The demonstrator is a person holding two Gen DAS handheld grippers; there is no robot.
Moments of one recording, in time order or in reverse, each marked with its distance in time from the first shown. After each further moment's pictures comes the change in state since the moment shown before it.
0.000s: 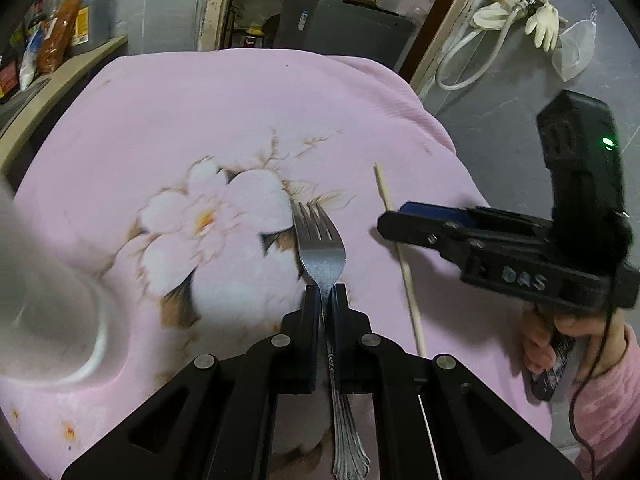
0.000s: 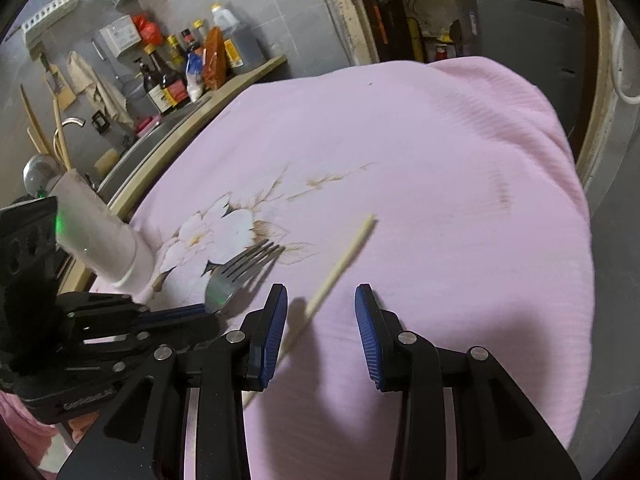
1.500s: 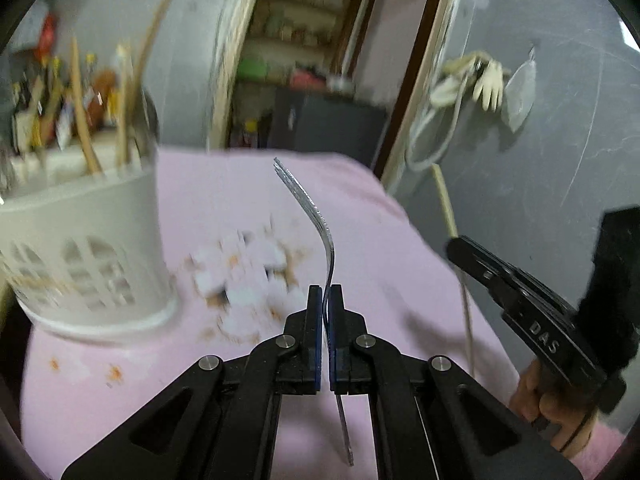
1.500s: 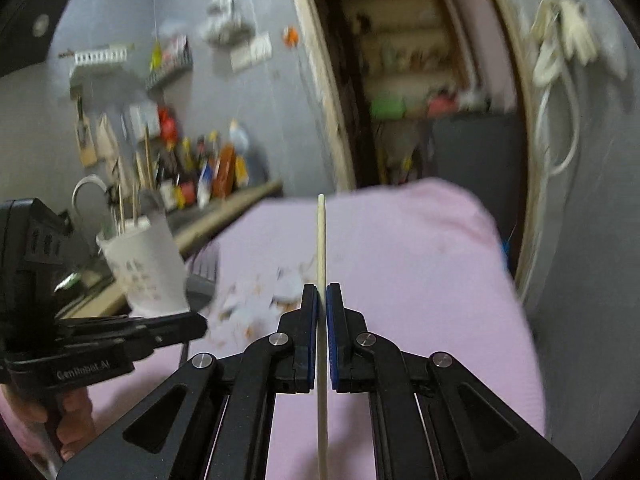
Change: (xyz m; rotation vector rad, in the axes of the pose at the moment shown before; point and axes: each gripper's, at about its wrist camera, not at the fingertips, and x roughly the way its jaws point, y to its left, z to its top) left arm -0.089 -0.036 -0.048 0.072 -0.412 0.007; right arm -0.106 0.077 -0.105 -0.025 -0.583 -0.170
